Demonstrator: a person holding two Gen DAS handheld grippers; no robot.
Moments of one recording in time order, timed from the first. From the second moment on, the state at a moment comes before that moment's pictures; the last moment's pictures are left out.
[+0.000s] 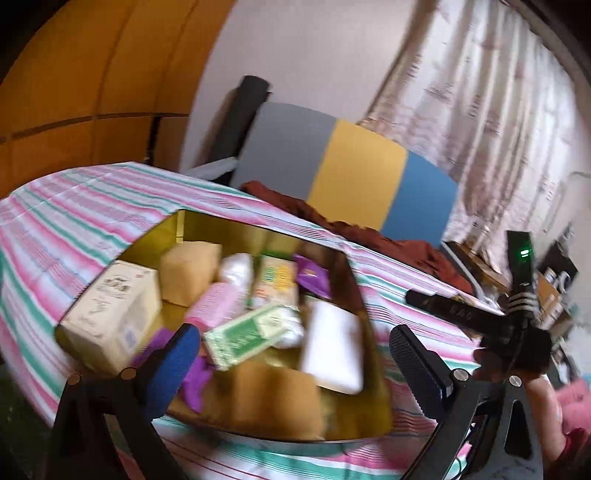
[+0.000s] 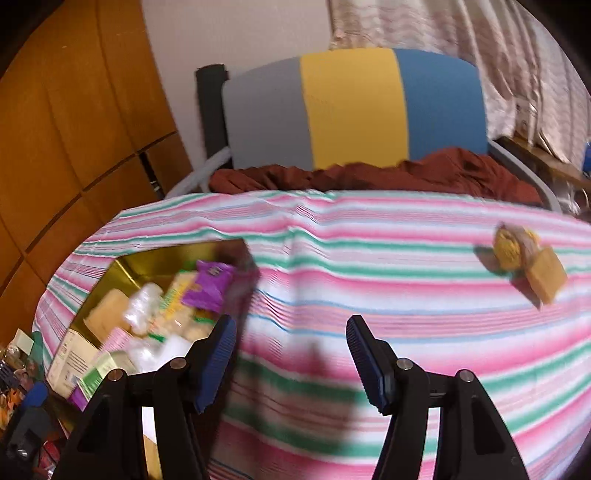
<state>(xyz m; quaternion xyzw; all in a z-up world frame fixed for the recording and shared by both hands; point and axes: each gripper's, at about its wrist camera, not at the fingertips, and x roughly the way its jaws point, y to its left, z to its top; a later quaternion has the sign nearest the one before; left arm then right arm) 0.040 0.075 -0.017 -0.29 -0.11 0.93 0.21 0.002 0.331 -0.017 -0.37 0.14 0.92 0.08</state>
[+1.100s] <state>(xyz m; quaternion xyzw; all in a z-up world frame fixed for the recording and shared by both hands) 0.077 0.212 -0.032 -0.35 0.04 0.88 0.32 0.015 0.610 -0.054 -0.34 0.30 0.82 0.35</state>
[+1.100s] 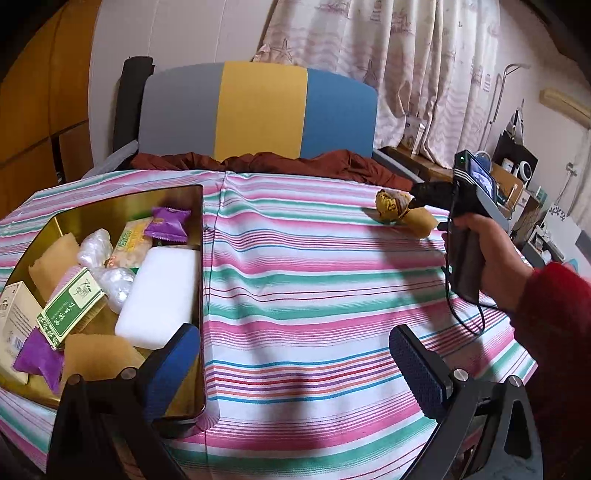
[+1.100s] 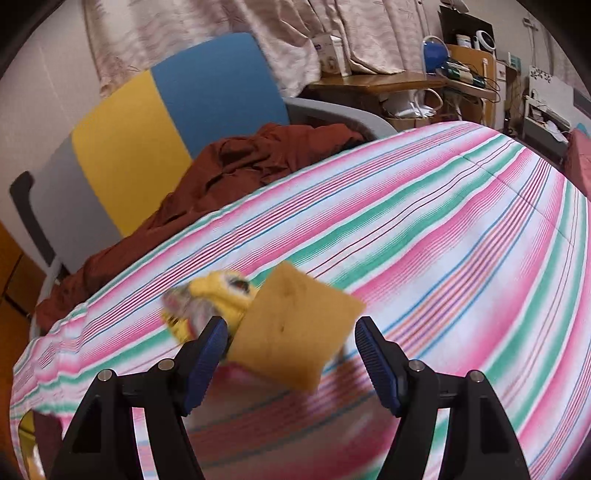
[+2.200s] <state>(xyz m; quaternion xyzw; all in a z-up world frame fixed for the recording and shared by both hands) 0.001 0.411 -0.020 -0.36 0.08 0.84 0.39 0.125 0.563 -0.064 -0.27 0.27 0.85 0.37</state>
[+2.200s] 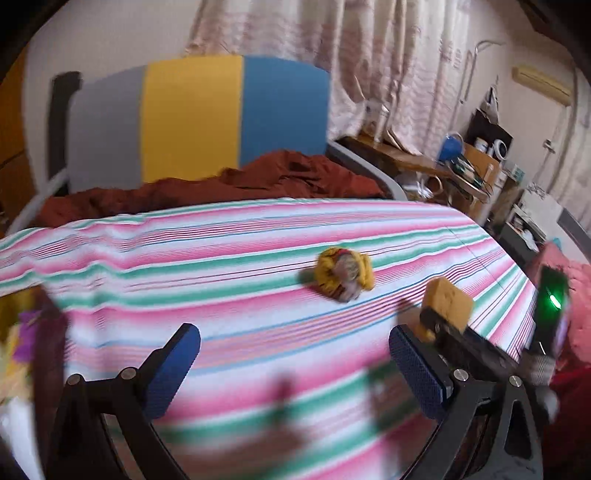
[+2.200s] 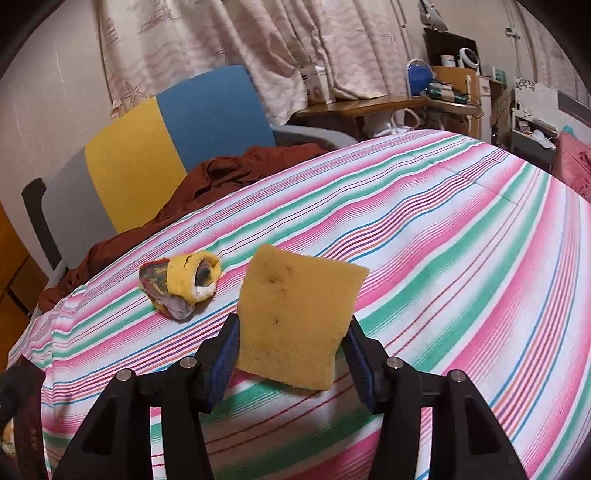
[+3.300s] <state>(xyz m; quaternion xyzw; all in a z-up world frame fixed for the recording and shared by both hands) -0.043 0.515 -0.075 -0.38 0.09 0.83 0.41 0.130 0.559 -0.060 -0.25 0.24 0.86 0.38</state>
